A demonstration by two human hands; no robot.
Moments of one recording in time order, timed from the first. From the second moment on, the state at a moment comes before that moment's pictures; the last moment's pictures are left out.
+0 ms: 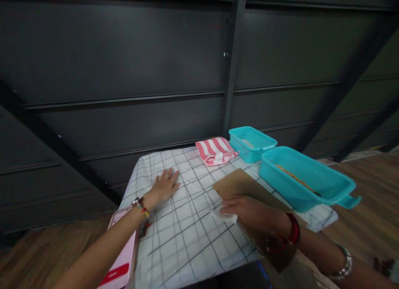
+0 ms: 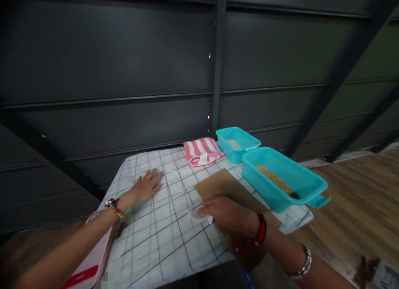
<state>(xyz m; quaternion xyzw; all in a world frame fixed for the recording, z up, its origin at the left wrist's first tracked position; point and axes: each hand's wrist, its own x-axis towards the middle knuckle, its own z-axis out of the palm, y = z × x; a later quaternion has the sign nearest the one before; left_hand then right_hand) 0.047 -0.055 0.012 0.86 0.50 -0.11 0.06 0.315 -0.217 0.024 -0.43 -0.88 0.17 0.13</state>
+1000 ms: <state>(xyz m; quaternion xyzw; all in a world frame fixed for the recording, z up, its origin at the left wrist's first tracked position) 0.040 -0.048 0.008 0.89 0.43 -0.11 0.07 0.309 -0.207 0.037 -0.44 -0.88 0.13 0.15</state>
